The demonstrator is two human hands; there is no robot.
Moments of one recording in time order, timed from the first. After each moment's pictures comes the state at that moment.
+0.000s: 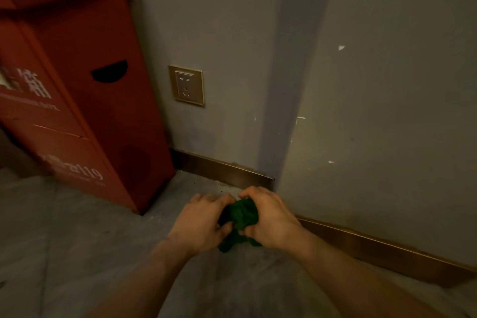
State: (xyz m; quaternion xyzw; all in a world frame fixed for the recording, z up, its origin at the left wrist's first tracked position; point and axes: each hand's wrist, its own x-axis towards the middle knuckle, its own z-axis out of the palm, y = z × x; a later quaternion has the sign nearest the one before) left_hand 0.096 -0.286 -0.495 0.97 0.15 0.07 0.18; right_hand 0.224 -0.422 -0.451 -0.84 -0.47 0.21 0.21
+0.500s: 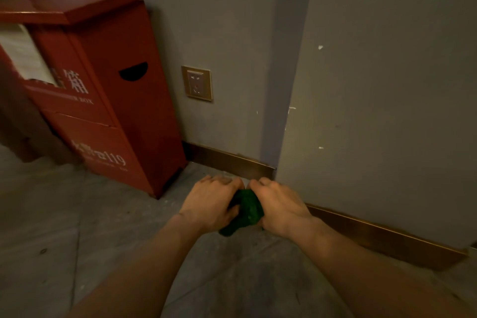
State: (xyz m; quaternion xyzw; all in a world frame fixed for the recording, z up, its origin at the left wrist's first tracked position) left_hand 0.088 -0.328 -0.446 0.98 0.16 0.07 0.05; right_hand 0.210 -0.460 -0.429 -0.81 -0.57 0.09 0.09
